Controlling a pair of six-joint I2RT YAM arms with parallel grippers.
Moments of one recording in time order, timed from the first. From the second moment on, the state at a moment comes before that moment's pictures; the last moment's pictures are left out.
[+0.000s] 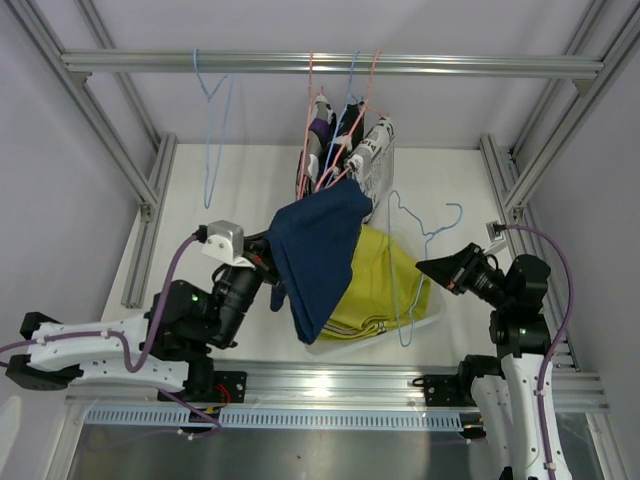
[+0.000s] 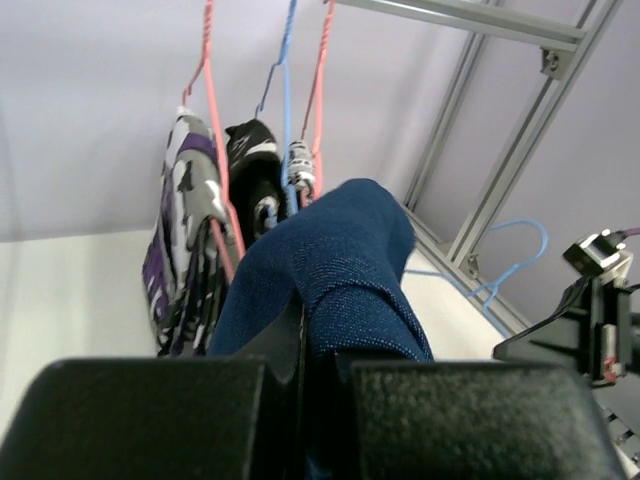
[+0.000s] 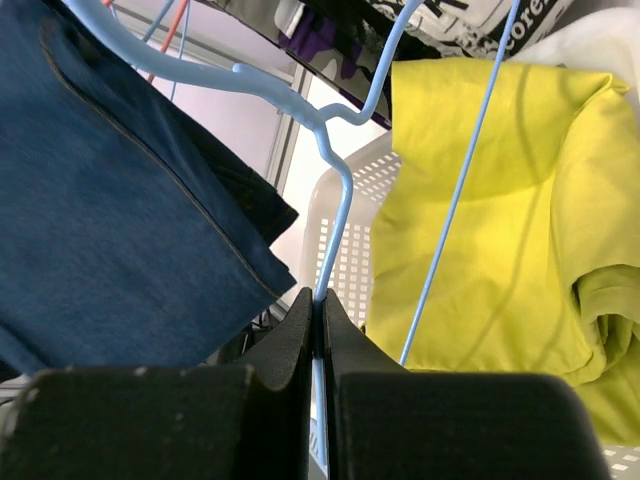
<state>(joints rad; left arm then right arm) -1.48 0.81 0.91 0.34 -1.02 0.14 -0.08 0.51 0.54 -0.26 -0.85 0.85</state>
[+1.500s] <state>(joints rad) -1.47 1.59 1.17 0.03 -0.92 -0.25 -0.12 0.54 0.95 -0.49 -0.87 0.73</state>
